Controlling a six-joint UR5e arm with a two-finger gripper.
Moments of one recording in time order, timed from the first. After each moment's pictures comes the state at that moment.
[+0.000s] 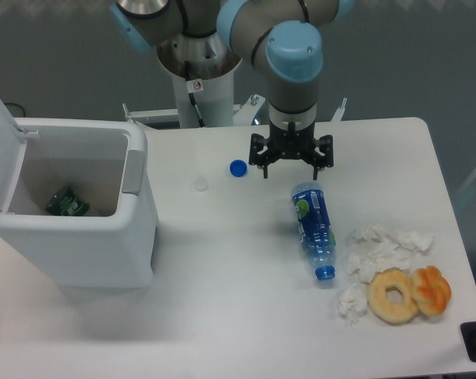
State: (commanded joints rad) arm 2.62 -1.79 -1.84 -1.02 1.58 0.69
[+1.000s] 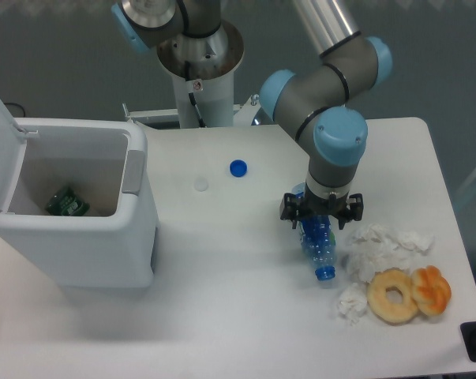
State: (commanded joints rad) arm 2.63 -2.02 -1.68 -0.96 1.58 0.66
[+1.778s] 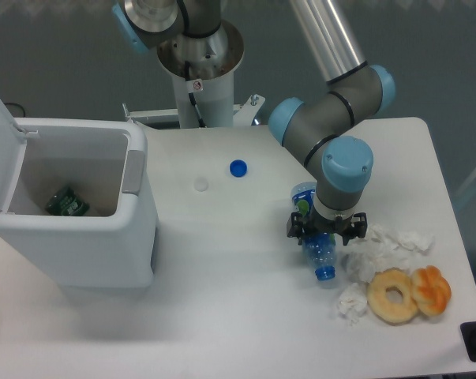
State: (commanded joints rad) arm 2.64 -2.10 -1.68 -0.90 1.57 0.66
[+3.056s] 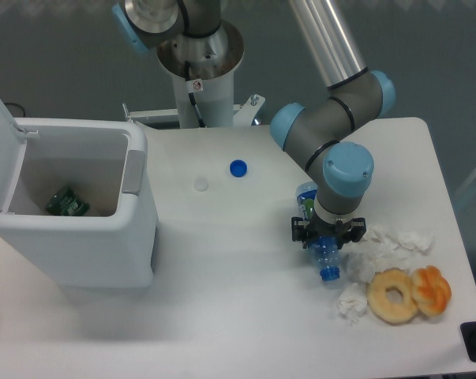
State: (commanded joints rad) arm 2.64 -2.09 -1.65 -0.91 1.58 0.66
